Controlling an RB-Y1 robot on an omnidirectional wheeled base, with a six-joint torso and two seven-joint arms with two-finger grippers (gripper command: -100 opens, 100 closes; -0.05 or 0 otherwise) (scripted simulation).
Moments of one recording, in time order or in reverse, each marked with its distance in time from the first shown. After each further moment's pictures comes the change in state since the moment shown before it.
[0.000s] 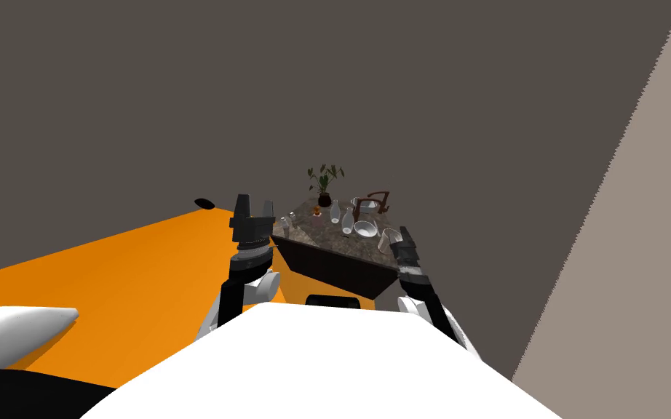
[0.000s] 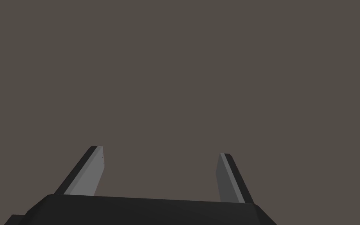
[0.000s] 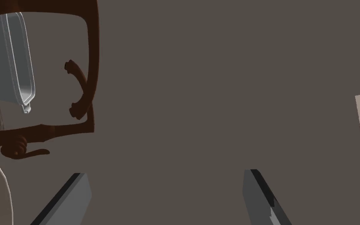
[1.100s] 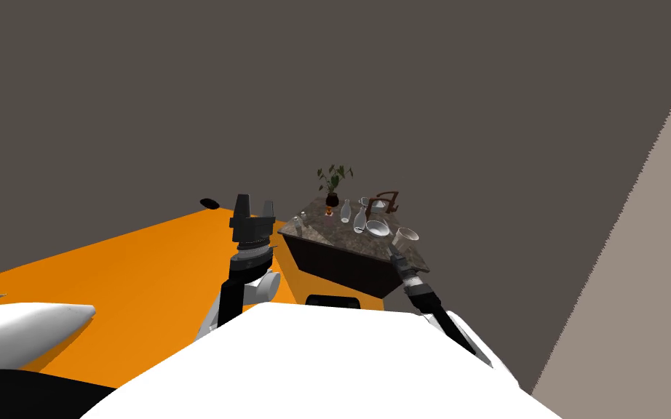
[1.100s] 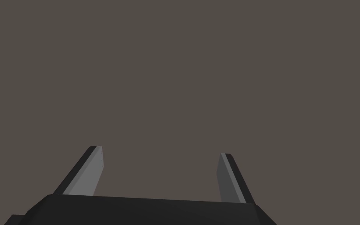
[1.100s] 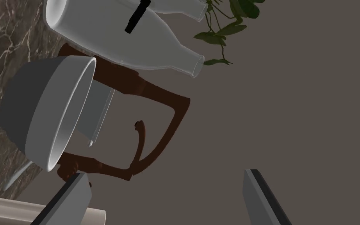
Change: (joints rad) left arm 0.000 0.000 0.000 0.000 0.000 0.000 0.000; right arm 0.040 -0.306 0.058 0.185 0.022 0.008 0.131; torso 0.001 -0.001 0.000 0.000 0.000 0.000
